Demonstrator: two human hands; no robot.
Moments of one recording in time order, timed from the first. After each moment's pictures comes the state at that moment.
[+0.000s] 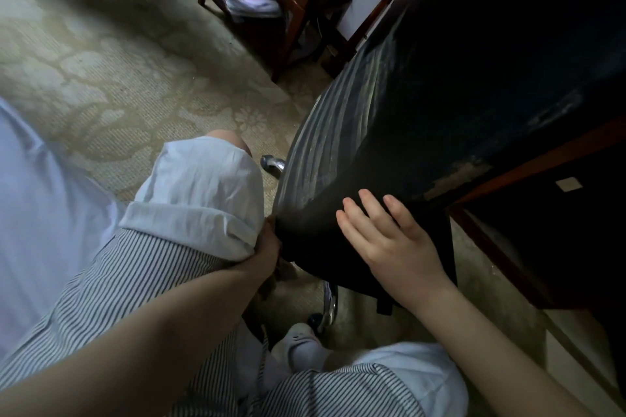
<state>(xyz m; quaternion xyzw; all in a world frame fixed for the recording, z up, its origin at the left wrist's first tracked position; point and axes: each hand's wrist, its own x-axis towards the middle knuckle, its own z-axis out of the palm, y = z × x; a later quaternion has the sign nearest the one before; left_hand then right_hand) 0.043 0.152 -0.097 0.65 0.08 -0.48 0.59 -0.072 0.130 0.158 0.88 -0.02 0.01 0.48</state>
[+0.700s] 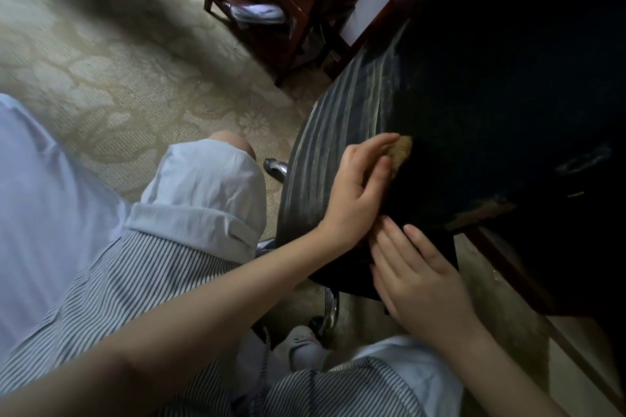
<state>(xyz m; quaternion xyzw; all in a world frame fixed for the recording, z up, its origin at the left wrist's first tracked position) 0.037 0.155 0.128 0.48 -0.37 -0.22 0.77 -0.103 0.157 0.176 0.91 -0.08 -0.05 0.41</state>
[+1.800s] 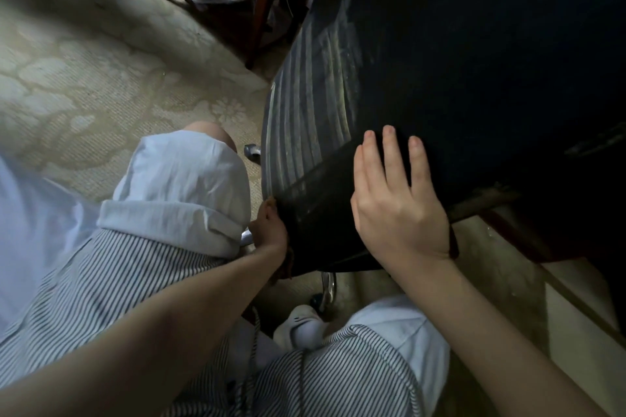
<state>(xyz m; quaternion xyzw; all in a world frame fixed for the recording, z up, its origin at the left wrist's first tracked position) 0.007 0.144 -0.064 0.72 -0.01 -0.40 0.56 -0.076 0.155 0.185 0.78 -0.22 -0.03 0.58</state>
